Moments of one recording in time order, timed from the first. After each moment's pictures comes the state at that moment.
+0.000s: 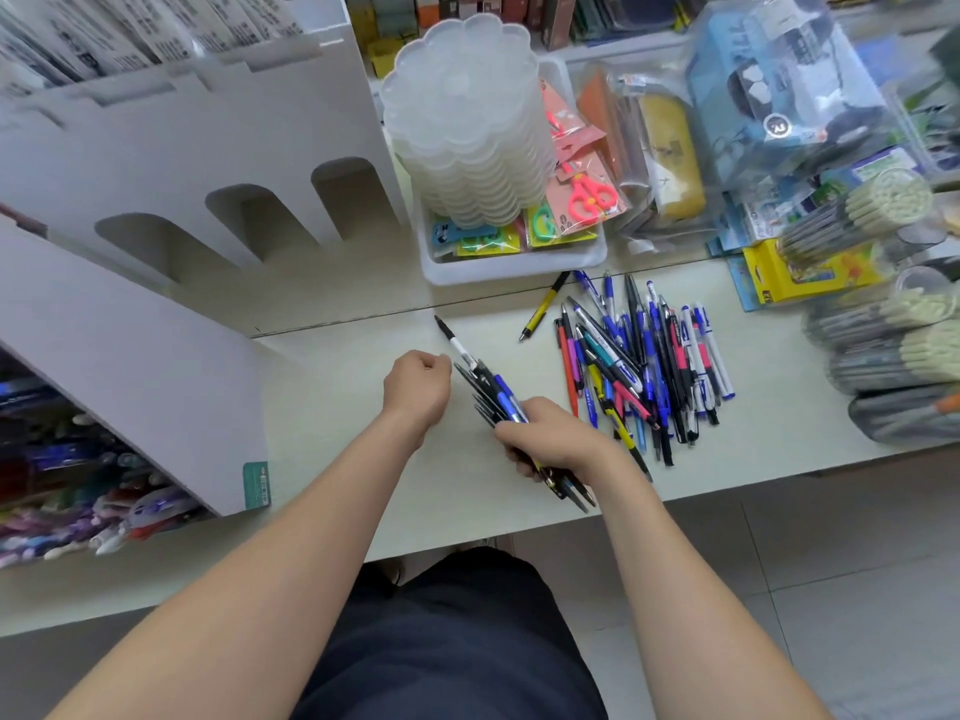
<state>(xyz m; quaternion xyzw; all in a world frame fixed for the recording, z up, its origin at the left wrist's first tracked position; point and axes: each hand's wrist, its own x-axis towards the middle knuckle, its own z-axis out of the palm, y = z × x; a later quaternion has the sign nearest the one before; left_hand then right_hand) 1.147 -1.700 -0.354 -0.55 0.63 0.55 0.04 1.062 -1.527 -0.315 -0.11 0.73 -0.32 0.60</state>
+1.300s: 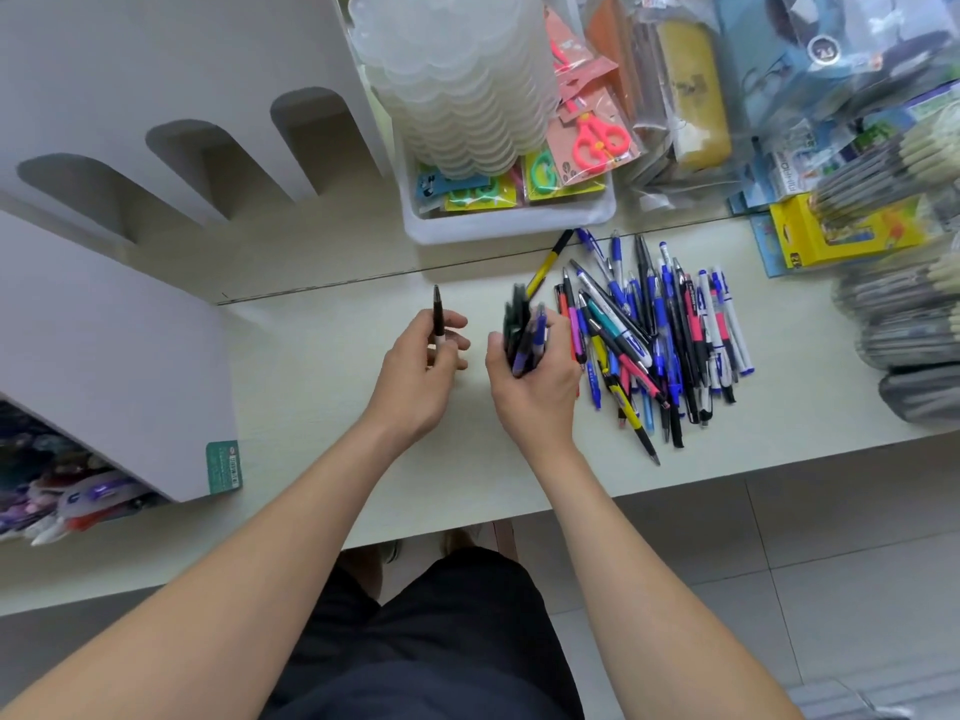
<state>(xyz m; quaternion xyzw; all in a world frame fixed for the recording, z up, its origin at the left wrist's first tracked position) 1.162 -1.674 -0.332 -0.39 0.73 0.56 -0.01 1.088 -1.550 -0.357 -0.12 0.82 -0.55 0.13</state>
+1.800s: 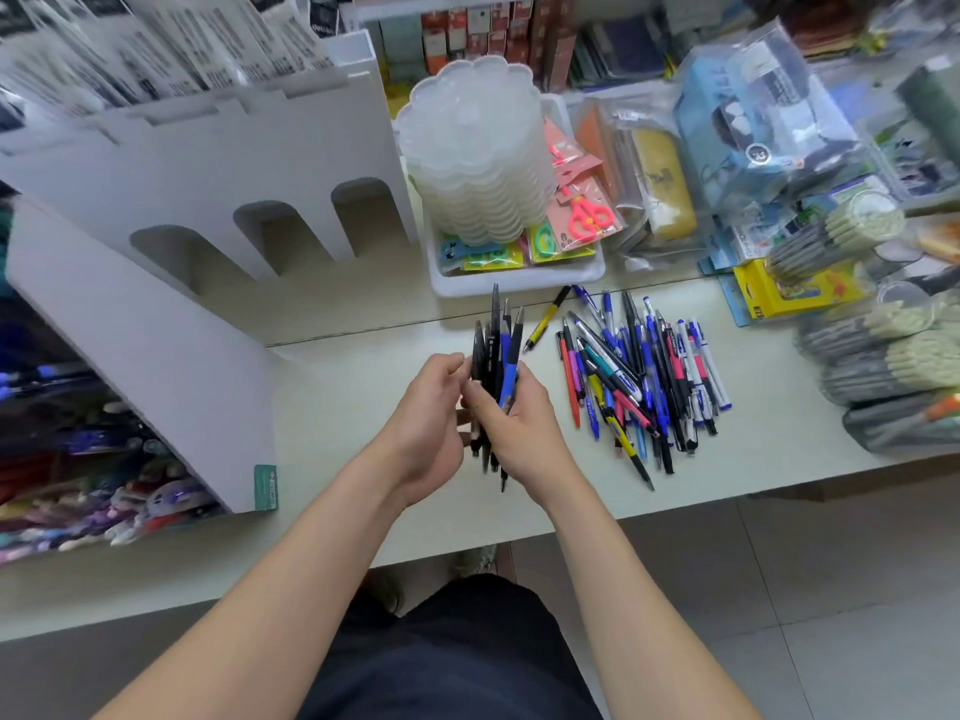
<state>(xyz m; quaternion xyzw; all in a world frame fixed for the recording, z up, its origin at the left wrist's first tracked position) 1.182 -1.660 -0.242 -0.34 0.47 0.81 0.07 1.111 -1.554 -0.274 -0.11 0.71 -0.59 0.38</state>
